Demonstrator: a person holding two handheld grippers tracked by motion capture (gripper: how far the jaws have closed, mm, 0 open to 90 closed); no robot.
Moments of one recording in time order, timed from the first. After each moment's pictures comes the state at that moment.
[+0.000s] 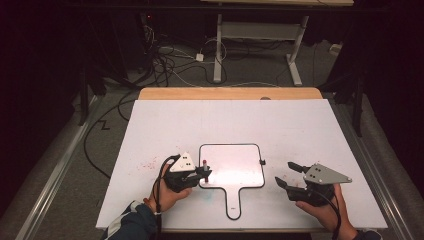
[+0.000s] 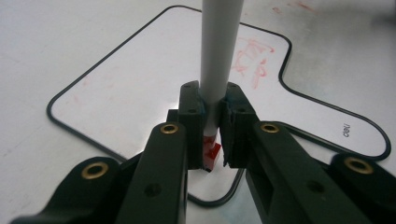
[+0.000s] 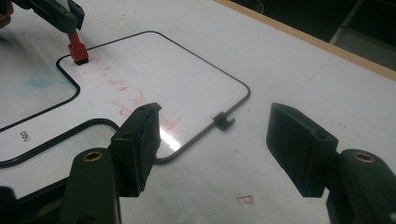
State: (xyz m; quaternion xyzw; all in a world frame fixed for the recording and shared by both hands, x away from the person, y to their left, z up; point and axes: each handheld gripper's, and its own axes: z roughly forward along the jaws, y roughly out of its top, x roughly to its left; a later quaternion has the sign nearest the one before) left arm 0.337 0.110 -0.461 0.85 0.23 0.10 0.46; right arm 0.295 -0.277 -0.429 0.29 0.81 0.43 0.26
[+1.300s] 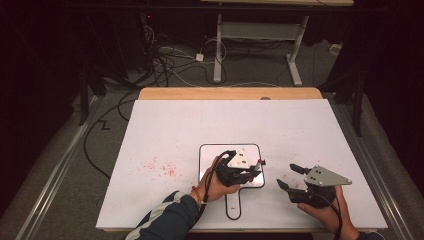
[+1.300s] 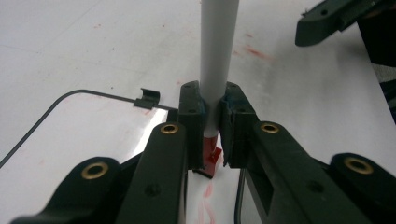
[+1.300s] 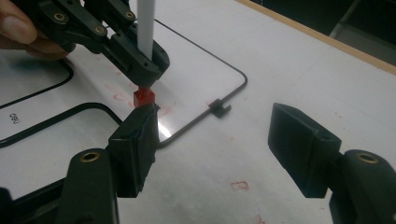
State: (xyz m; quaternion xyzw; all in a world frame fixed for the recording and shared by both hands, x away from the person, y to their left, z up) left arm 0.362 -0.015 -0.458 0.87 0.12 0.06 0.47; right arm 0.294 -0.282 -0.436 0.29 0.82 0.42 0.27
